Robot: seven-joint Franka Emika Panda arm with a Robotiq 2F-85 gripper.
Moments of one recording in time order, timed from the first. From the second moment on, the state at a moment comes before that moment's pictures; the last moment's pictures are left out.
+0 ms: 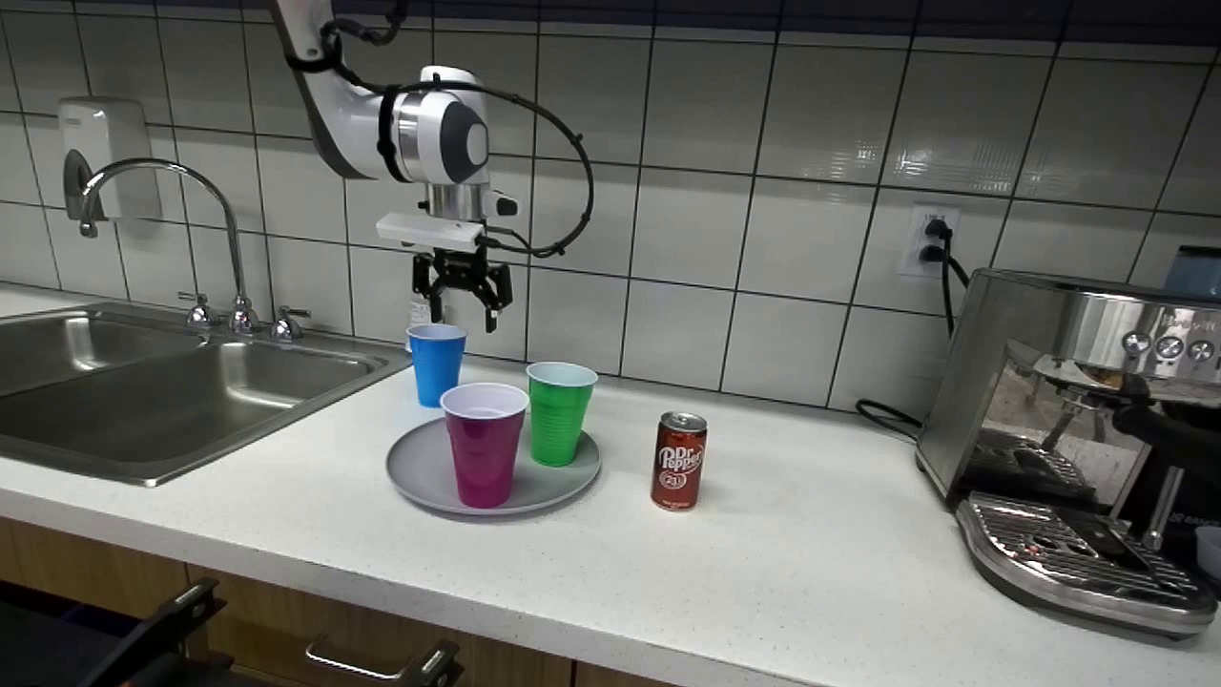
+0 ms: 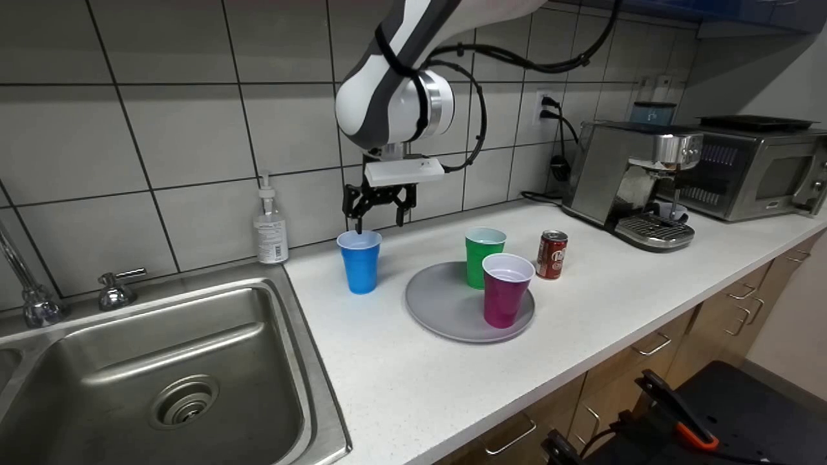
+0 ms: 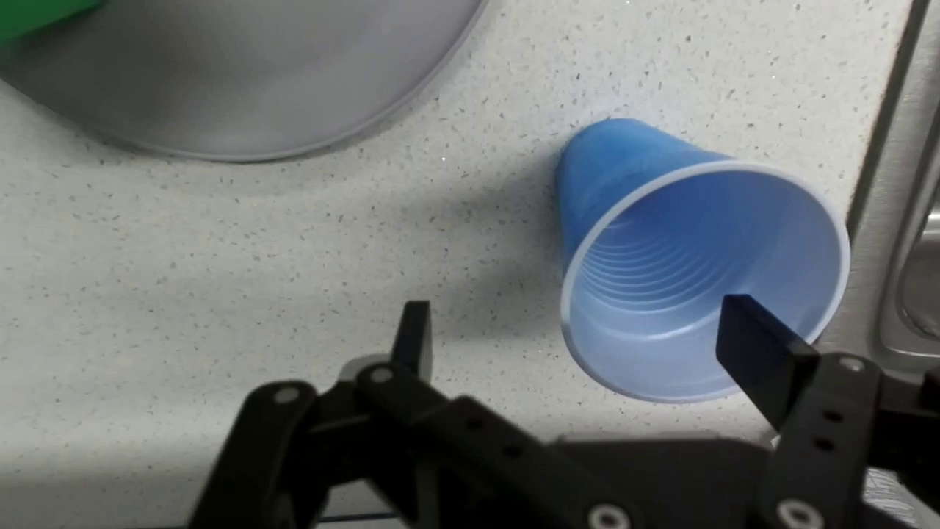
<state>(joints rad) 0.15 0.51 0.01 -1.85 -0.03 2.51 0.14</state>
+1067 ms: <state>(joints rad) 0.15 0.61 0.01 -1.78 -0.02 2.51 0.18</state>
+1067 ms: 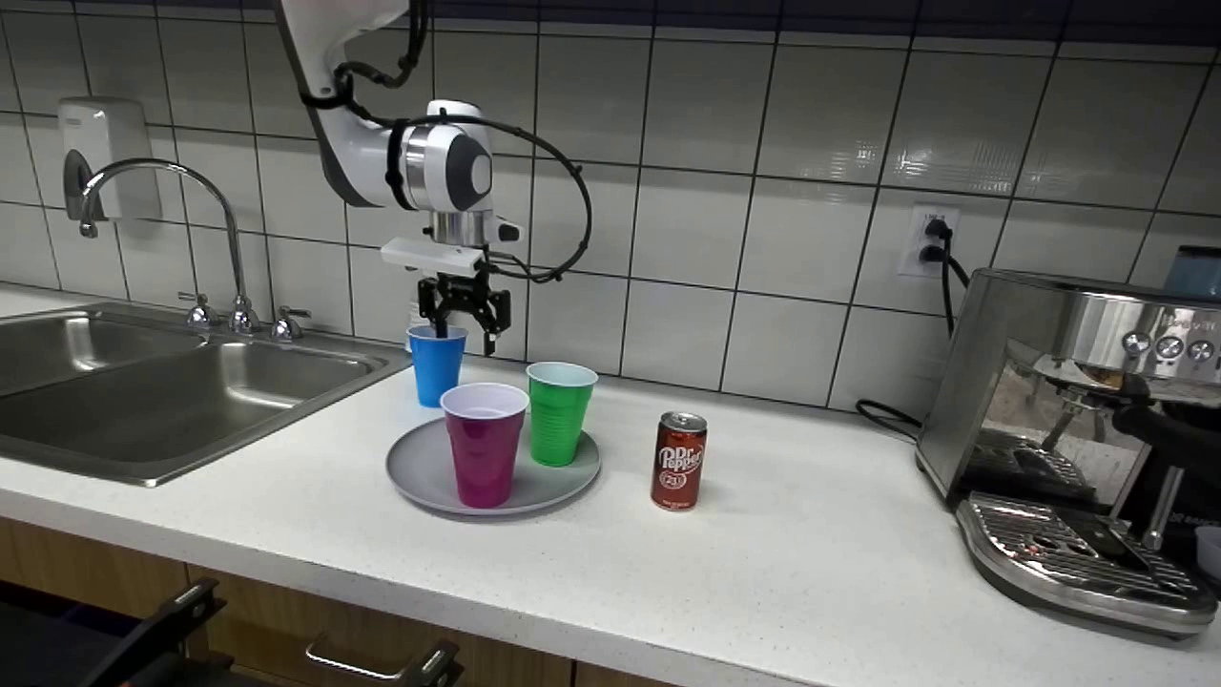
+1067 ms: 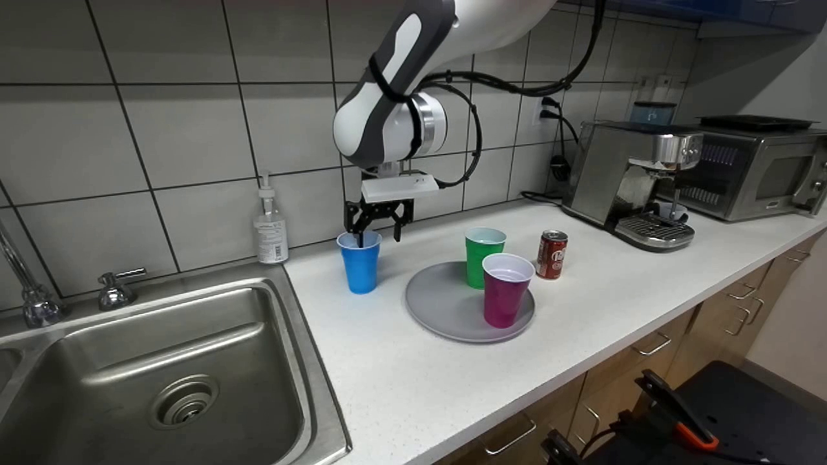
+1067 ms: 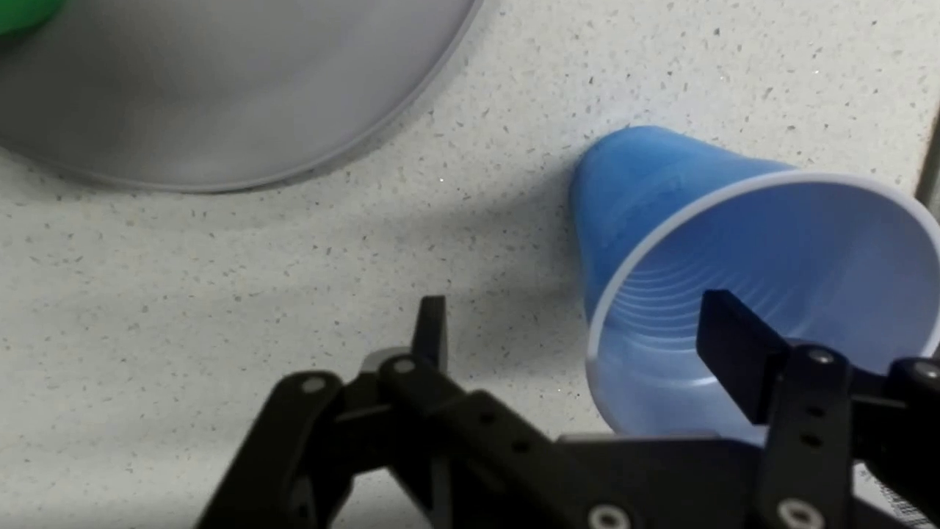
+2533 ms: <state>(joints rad) 0.15 0.60 0.01 -1.79 -0.02 2.51 0.18</state>
